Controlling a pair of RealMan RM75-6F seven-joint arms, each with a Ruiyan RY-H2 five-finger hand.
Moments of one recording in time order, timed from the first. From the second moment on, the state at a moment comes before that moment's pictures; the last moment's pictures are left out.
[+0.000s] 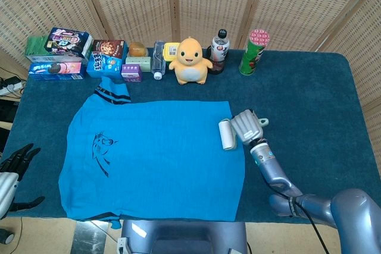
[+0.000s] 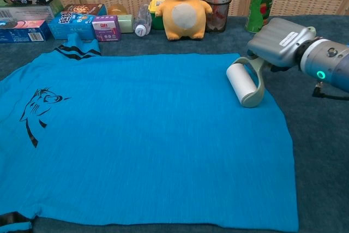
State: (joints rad) left arm -0.05 -0.80 0.07 -2.01 1.56 1.40 0.03; right arm 0.91 -1.66 -0.01 -1.19 -0.98 1.07 -0.94
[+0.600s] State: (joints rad) left arm -0.04 -0.78 0.08 -1.99 1.59 1.42 -0.01; right arm 0.99 -1.88 0.12 -1.30 -0.83 1.19 -1.41
